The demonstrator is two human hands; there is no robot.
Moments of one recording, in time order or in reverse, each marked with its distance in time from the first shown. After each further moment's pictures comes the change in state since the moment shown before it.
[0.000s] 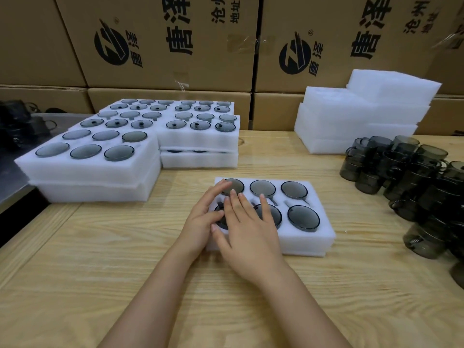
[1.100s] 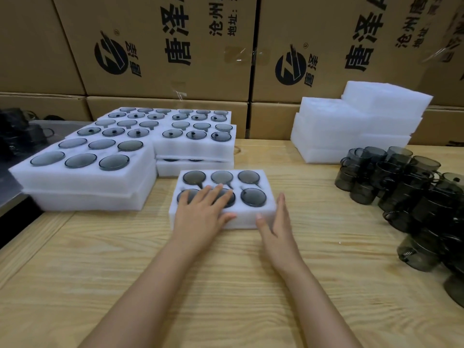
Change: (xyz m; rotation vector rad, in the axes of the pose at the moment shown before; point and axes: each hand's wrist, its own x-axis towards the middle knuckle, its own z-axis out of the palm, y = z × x) left_hand 0.032 -0.001 0.001 1.623 0.054 0.210; right_hand 0.003 0.070 0.025 0.954 0.168 0.352
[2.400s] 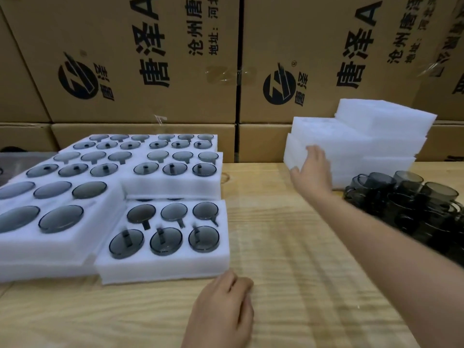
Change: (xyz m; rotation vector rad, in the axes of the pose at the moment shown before) left_hand -0.005 0.052 0.022 -0.593 0.035 0.092; right_hand 0.224 -0.003 -0.094 -0.614 0.394 0.029
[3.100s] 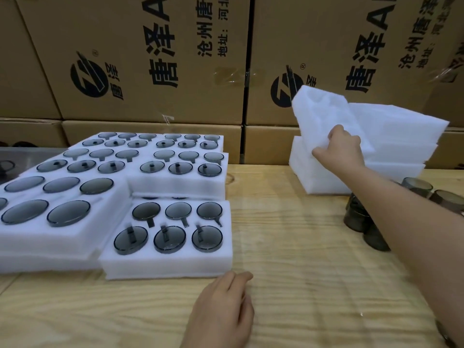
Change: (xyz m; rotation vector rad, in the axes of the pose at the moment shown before) left_hand 0.002 0.002 0.002 -0.002 0.004 -0.014; right_hand 0.062 0.011 -0.041 -0.073 0.017 -0.042
